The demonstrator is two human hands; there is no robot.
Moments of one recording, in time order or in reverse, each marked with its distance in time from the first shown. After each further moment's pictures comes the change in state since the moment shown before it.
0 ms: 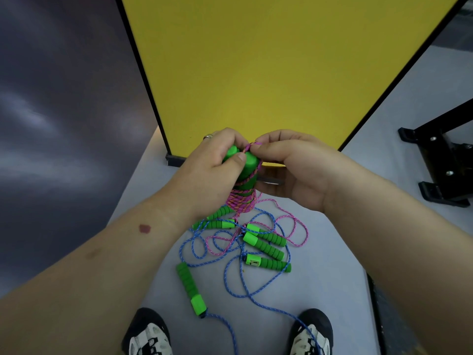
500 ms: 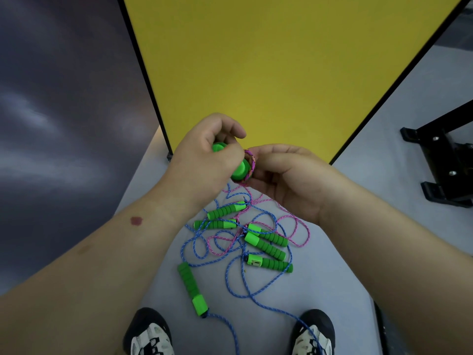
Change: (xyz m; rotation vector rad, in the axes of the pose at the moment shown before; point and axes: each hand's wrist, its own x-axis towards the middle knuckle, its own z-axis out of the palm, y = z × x) left_hand 0.001 0.016 -0.004 -0.219 0.206 -0.016; right_hand 0.003 0.021 0.004 0.133 -0.074 -0.030
